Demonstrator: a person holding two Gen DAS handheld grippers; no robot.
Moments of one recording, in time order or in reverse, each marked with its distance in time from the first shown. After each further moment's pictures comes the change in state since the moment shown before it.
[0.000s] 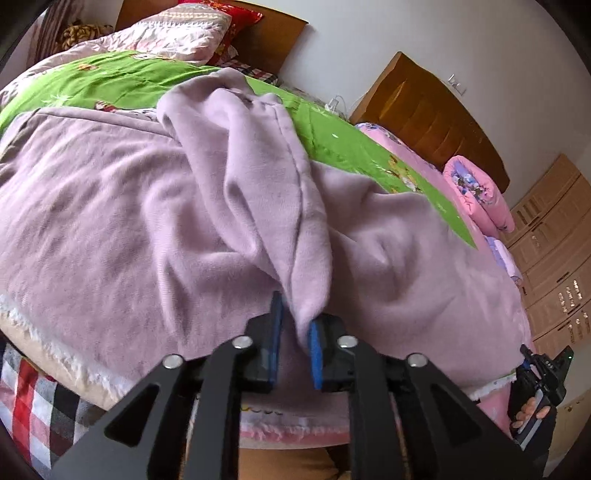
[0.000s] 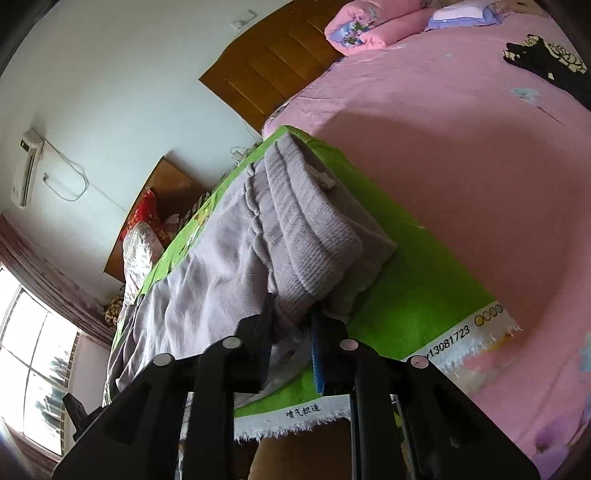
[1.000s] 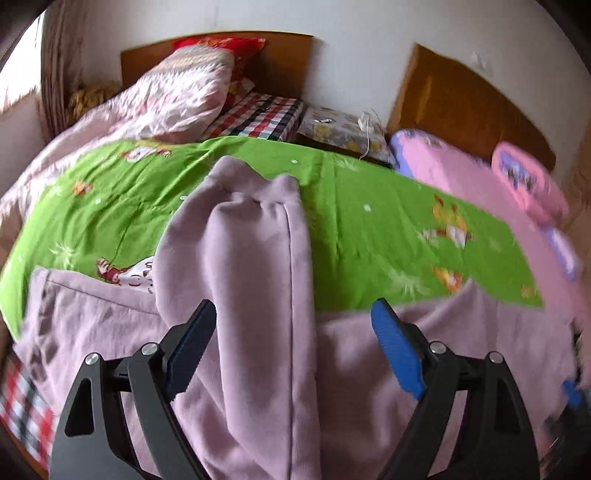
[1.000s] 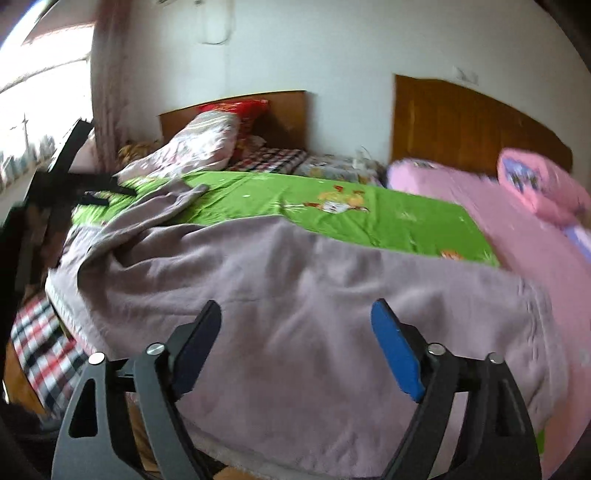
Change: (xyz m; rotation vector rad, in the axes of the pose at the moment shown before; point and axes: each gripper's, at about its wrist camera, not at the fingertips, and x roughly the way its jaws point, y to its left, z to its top) left arm 0.022 -0.046 0.151 0.123 -0.028 0.258; right arm 0.056 0.253 -0.099 -0.885 0.006 -0.020
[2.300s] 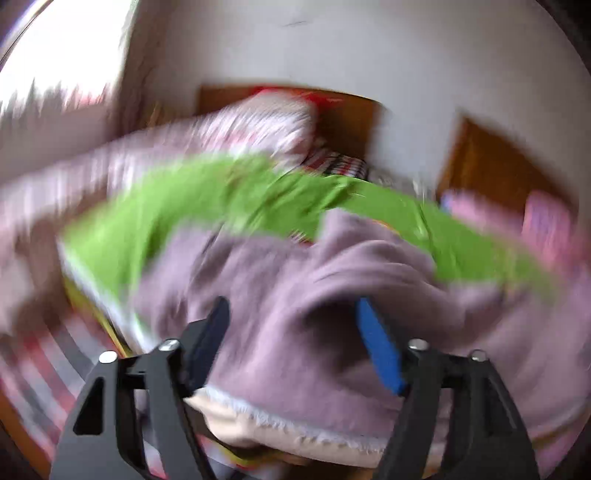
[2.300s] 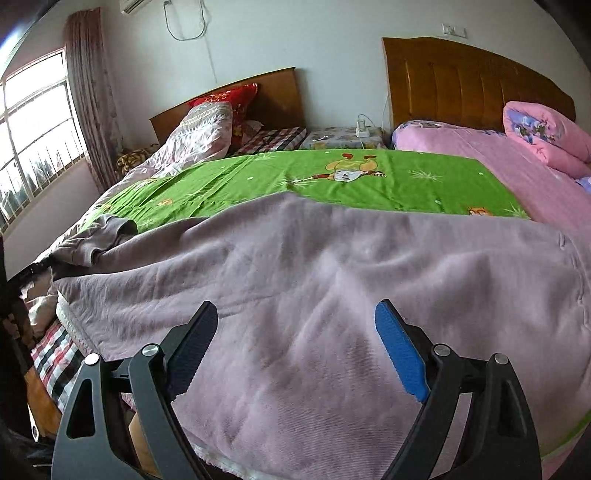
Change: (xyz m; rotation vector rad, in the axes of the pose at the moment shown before) left arm -0.057 0.156 -0.113 0.046 -0.284 0.195; right arm 0.039 0.003 -0.002 0.156 0.084 0.070
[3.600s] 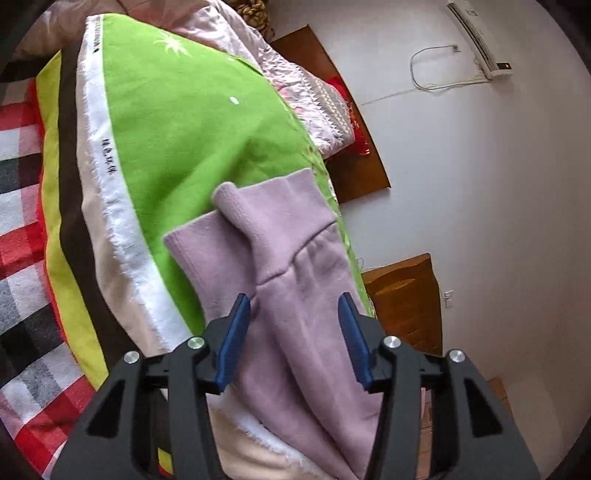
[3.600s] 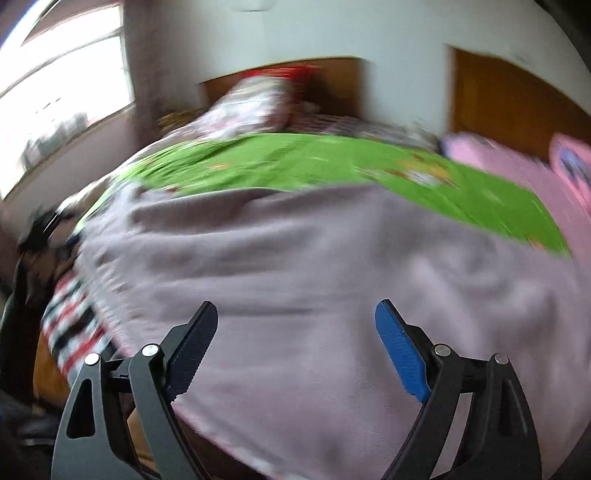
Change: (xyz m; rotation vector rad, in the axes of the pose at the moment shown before) left arm 0.116 0.199 -0.047 -0.970 0.047 -0.511; right arm 0.025 0.084 -0.005 -0.248 0.060 0.139
